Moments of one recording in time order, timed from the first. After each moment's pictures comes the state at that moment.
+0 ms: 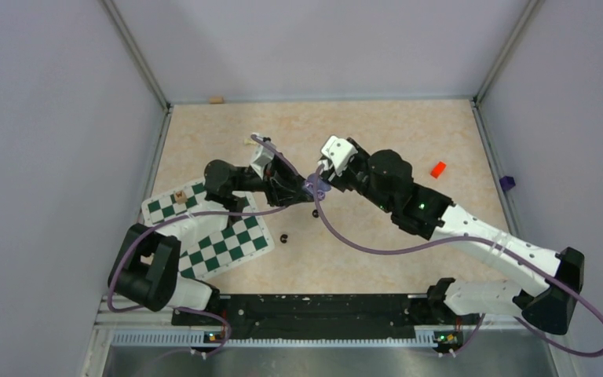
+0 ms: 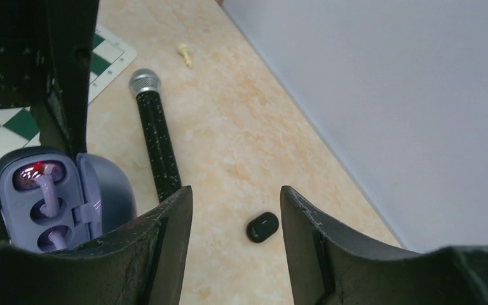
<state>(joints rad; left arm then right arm) -0.40 1.40 0.68 1.21 1.27 -0.63 0.93 1.15 1.09 -0.10 0.24 -0.47</state>
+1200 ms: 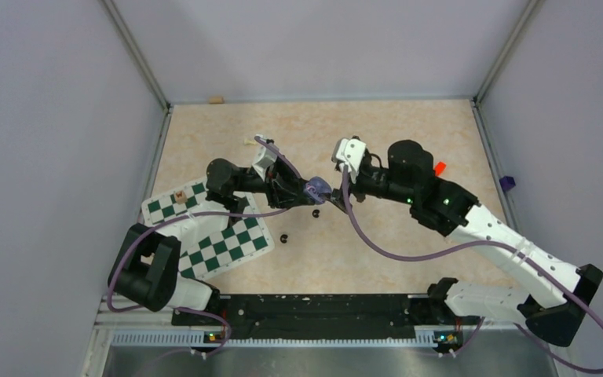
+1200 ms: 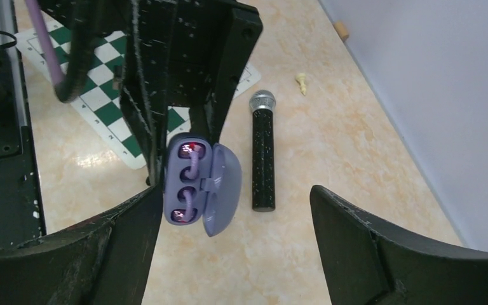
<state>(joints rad) -0.41 1.40 0.69 1.16 1.30 -0.60 0.86 1.07 1.16 -0.34 -0.26 -0.39</state>
